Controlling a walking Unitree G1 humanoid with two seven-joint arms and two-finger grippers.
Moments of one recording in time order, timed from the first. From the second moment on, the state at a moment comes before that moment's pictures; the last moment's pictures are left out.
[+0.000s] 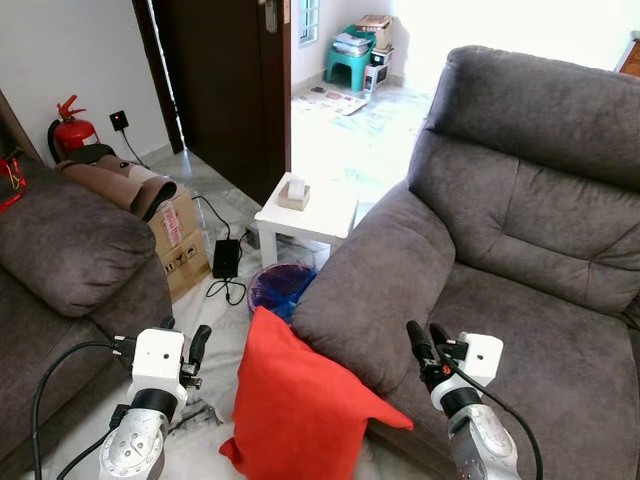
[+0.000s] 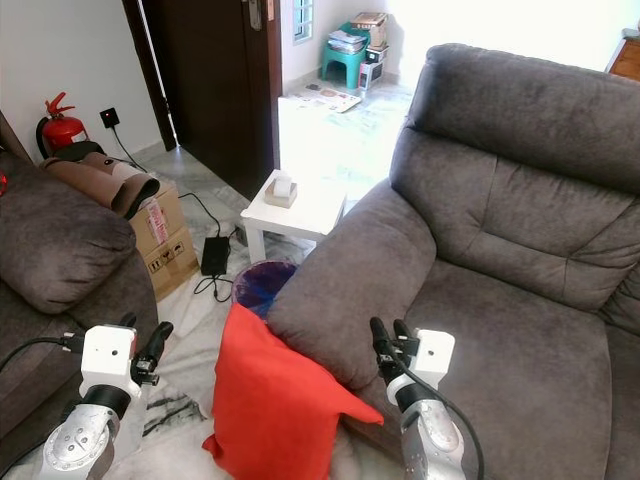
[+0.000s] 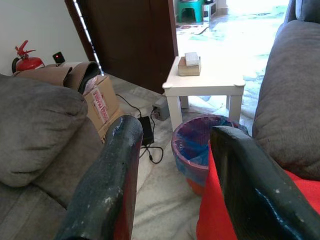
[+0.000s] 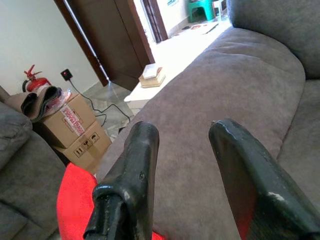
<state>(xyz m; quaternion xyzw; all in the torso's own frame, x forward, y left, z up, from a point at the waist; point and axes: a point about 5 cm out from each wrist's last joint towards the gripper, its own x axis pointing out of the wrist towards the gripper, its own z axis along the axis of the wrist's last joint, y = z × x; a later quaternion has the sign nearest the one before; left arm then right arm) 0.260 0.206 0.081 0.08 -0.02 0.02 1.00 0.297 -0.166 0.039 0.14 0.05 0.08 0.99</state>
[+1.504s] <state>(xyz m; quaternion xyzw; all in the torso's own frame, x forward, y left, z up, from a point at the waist) 0.255 0.212 0.066 0.06 0.03 0.04 1.00 0.294 -0.152 0.026 0.11 0.09 0.13 0.98</state>
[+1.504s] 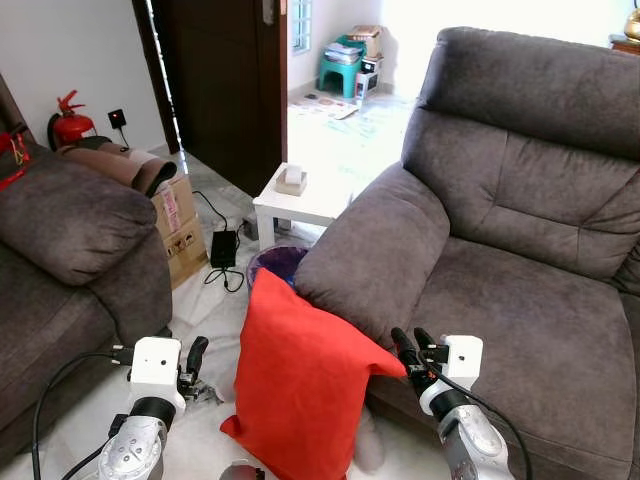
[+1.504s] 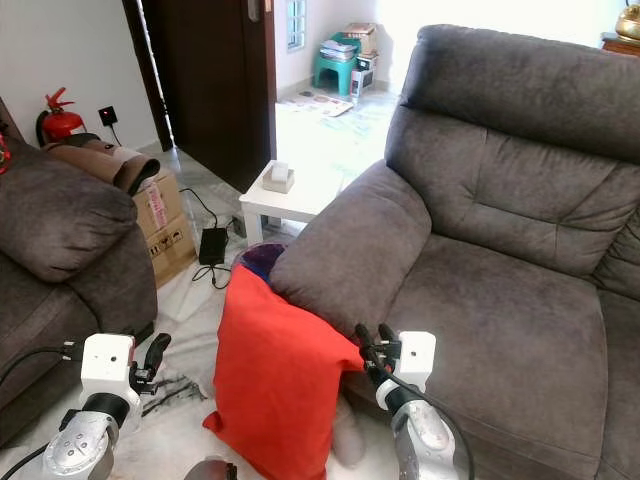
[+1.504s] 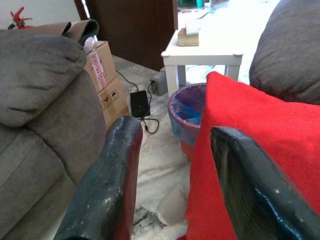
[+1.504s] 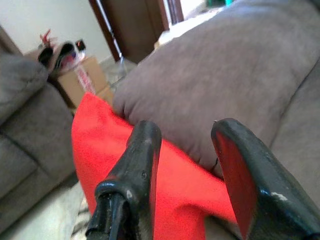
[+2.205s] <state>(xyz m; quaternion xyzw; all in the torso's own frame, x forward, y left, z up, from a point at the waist) 0.256 0.216 0.067 0.06 0.03 0.04 1.00 0.300 -0.148 0.032 0.12 0.08 0.13 0.98</state>
